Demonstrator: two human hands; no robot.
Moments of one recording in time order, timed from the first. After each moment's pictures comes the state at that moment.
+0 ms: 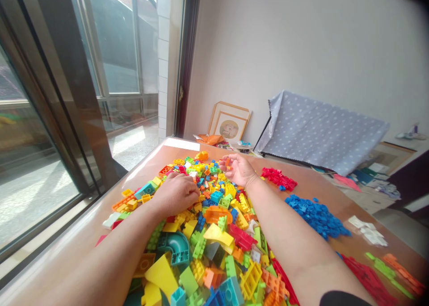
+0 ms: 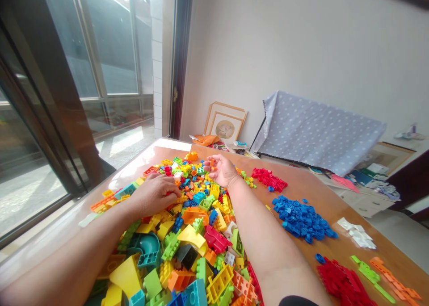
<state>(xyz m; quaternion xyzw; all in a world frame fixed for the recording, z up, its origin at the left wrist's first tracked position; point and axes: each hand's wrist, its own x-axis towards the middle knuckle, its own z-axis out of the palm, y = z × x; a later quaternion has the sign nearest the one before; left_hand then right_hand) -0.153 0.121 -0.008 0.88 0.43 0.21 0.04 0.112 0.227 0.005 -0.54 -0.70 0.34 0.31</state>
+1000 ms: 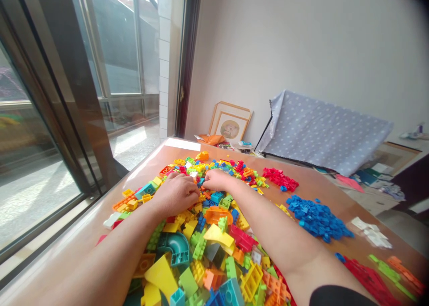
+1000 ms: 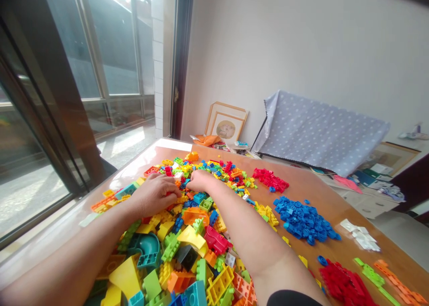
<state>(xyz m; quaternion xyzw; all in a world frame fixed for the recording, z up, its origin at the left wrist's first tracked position) -0.153 0.123 -0.010 0.88 0.43 0.21 0.04 0.044 0.222 -0.015 -0.56 -0.82 0.13 -0.01</state>
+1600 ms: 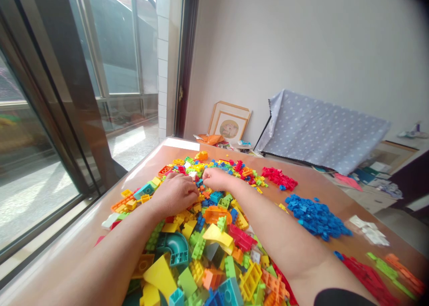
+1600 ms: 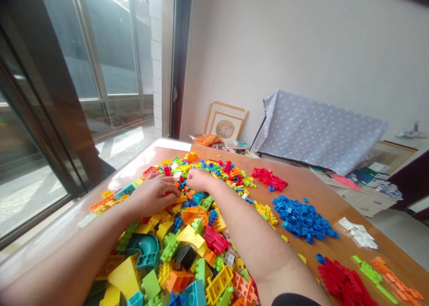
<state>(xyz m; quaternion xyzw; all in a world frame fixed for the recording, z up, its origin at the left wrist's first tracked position) -0.153 0.124 -0.010 0.88 0.43 0.20 0.04 0.047 0.213 -0.008 -0.53 -0.83 0.18 0.05</state>
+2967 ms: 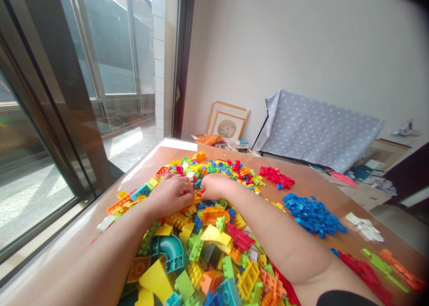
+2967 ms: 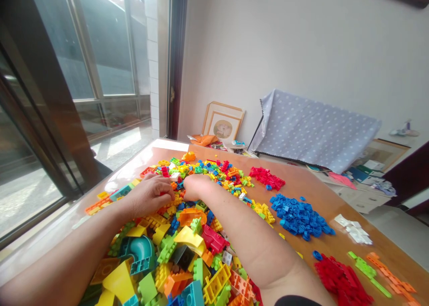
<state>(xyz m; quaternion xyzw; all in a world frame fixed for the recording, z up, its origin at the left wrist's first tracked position) -0.158 0.124 -0.005 0.88 0.41 0.20 0.08 0.030 0.168 0.026 -0.52 -0.85 0.07 -0.11</state>
